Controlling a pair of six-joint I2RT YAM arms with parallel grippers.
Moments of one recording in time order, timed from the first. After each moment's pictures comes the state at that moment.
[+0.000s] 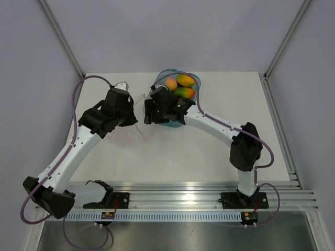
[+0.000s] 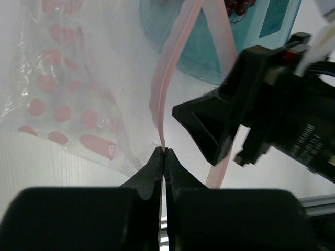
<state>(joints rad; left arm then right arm) -0.52 1.18 1.32 -0.91 -0.19 -0.56 0.88 1.96 1.75 -0.58 0.03 0.64</state>
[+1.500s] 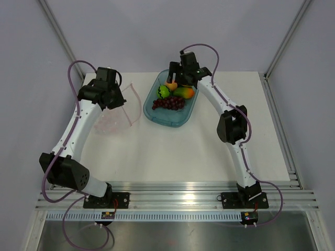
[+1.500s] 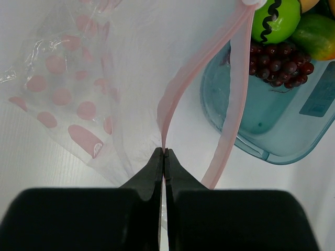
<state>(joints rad) -0.23 1.46 1.55 -0.94 -0.15 -0.53 0.46 2.41 2.40 -0.64 -0.01 0.45</state>
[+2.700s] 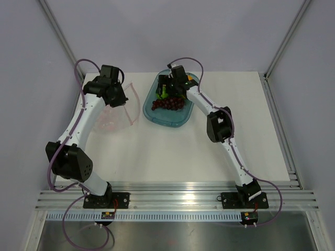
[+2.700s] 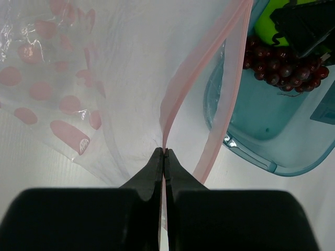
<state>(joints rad) -0.20 1.57 1.58 -0.93 -0.12 -0.52 0.49 2.69 2.52 -0.43 -0.19 0.38</state>
